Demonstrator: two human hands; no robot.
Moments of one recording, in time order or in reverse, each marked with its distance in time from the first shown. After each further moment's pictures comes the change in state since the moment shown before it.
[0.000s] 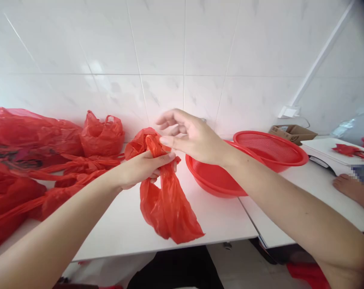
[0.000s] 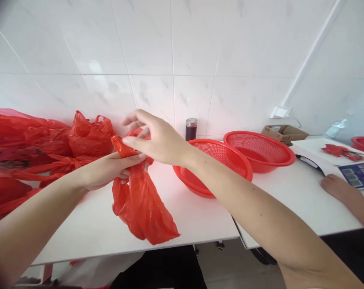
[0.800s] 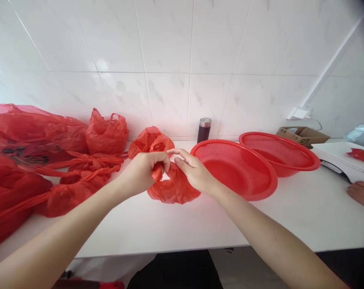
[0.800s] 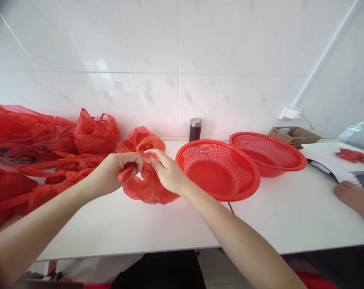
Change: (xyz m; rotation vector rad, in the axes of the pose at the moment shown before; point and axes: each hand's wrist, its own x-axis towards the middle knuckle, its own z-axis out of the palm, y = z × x) left_hand 0.003 -0.042 -0.009 0.521 0.231 0.374; right_hand -0.036 0.077 0.048 0.189 0.075 0.285
